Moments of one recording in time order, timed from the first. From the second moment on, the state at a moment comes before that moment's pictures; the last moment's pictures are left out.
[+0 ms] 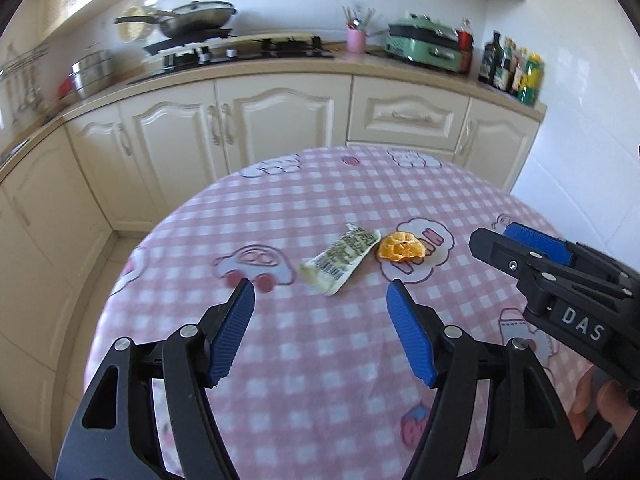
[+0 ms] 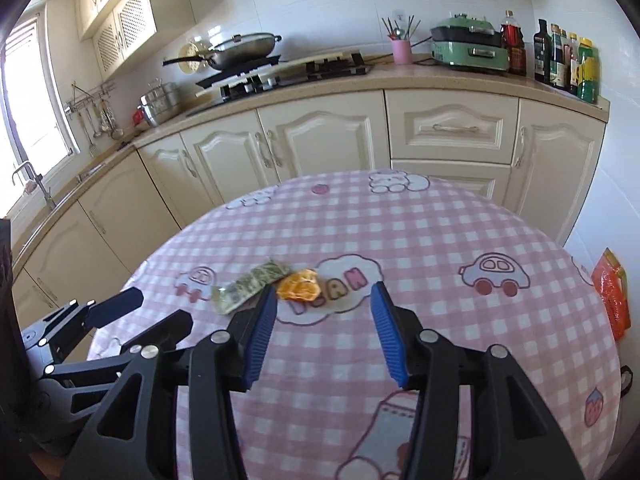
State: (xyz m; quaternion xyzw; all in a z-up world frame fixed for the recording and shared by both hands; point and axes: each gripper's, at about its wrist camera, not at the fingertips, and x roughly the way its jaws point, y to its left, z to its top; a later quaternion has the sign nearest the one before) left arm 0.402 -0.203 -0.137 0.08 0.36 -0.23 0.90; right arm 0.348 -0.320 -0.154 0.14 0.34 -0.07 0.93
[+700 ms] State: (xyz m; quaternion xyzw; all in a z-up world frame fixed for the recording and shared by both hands) left arm 0.463 -0.239 -0.174 0.10 0.42 -0.22 0.88; right arm 0.398 -0.323 -0.192 0.11 0.39 -0.03 0.91
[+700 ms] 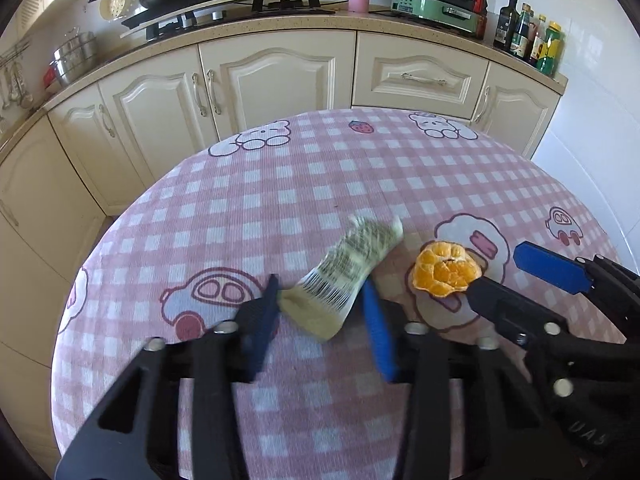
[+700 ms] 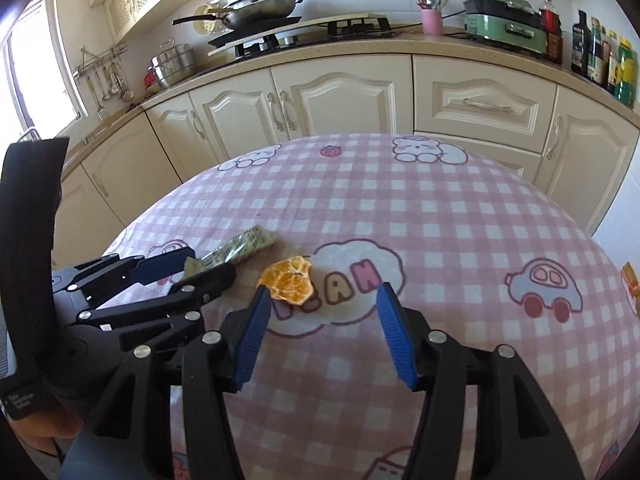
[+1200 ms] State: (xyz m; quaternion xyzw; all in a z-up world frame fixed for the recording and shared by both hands) left arm 0.450 -0.195 -0.171 0.03 0.43 -0.22 0.88; right arm 0.428 -0.289 -0.201 0.04 0.43 -0.01 0.90
